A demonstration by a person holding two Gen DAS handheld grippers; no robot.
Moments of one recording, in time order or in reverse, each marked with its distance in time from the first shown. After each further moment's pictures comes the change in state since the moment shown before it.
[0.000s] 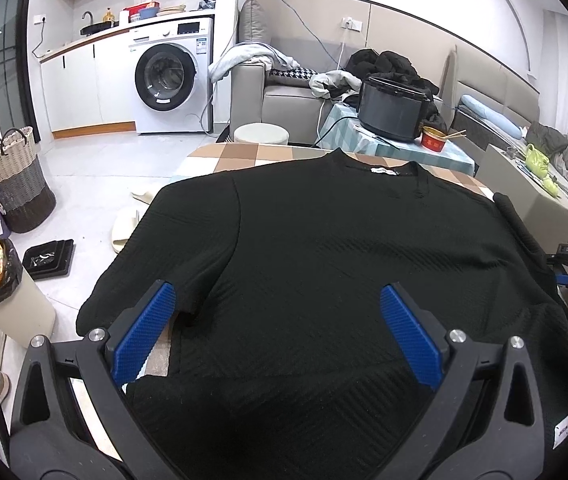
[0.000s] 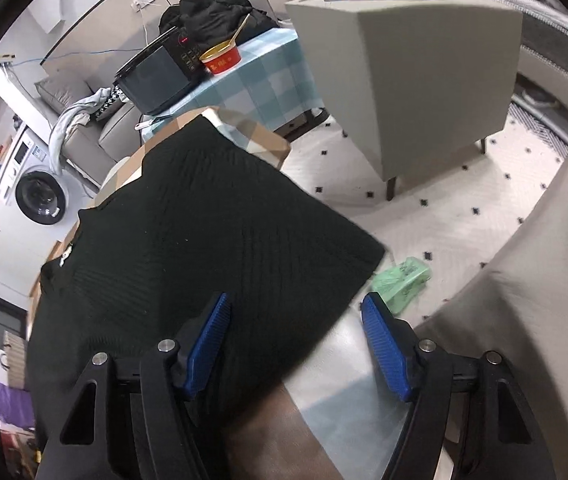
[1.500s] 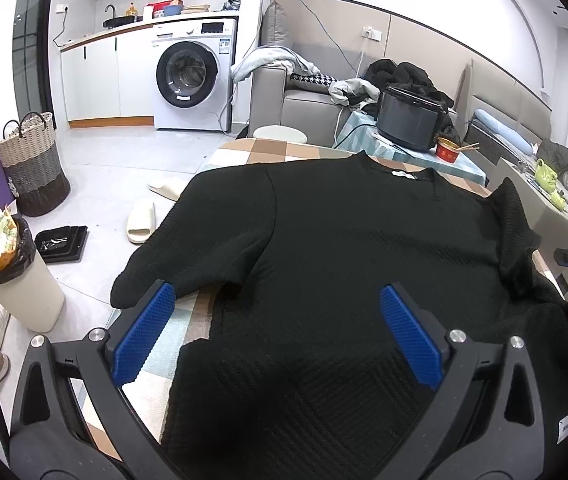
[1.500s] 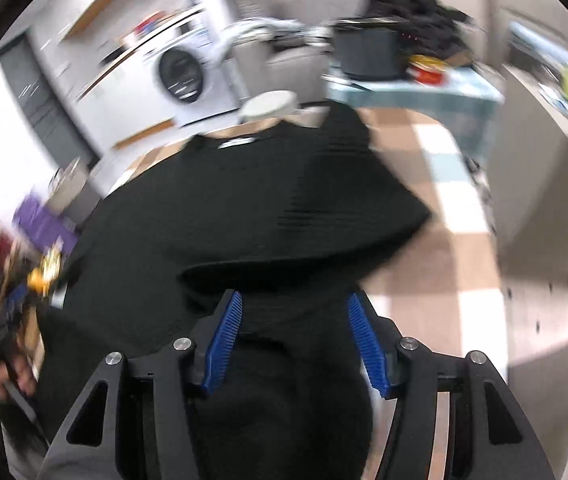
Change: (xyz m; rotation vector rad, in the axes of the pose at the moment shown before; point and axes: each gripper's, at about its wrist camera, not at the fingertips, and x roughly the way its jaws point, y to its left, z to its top) left arm -0.019 0.033 -0.031 -0.054 -0.021 0.040; right arm -0.068 0.120 -0.059 -0.556 0.048 0.262
